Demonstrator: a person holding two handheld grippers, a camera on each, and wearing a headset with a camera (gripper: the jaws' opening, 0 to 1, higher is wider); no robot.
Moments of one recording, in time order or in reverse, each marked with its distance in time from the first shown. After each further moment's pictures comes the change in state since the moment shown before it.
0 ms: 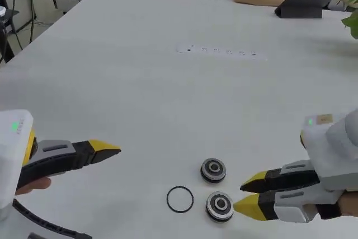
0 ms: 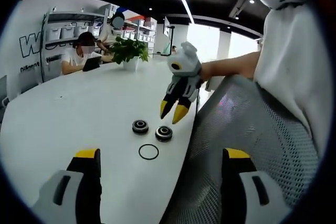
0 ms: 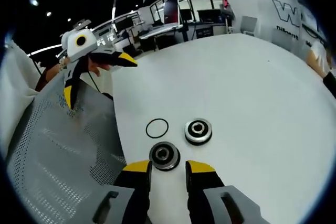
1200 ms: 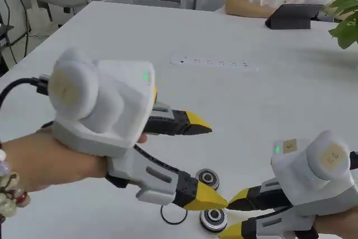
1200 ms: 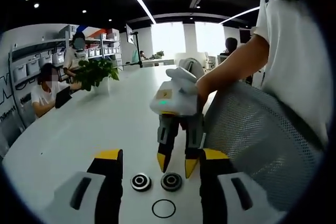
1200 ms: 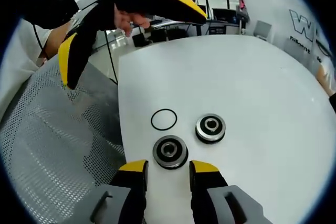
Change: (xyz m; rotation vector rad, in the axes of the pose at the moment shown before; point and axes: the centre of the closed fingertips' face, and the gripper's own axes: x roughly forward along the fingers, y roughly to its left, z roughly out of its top) left arm 0.097 -0.008 0.073 0.286 -0.016 -0.184; right arm 0.016 0.007 -0.012 -0.119 0.059 0.011
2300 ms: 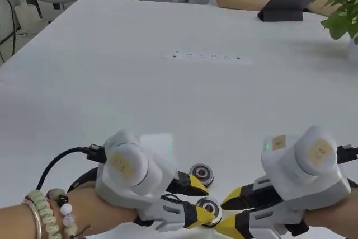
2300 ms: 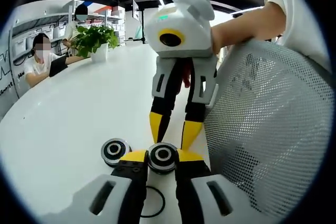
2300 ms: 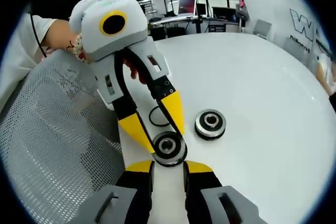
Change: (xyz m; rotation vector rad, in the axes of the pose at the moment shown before) left arm 0.048 -0.016 -0.093 -0.112 0.150 -0.006; right arm 0.004 -0.003 -0.007 -0.001 0.016 -0.005
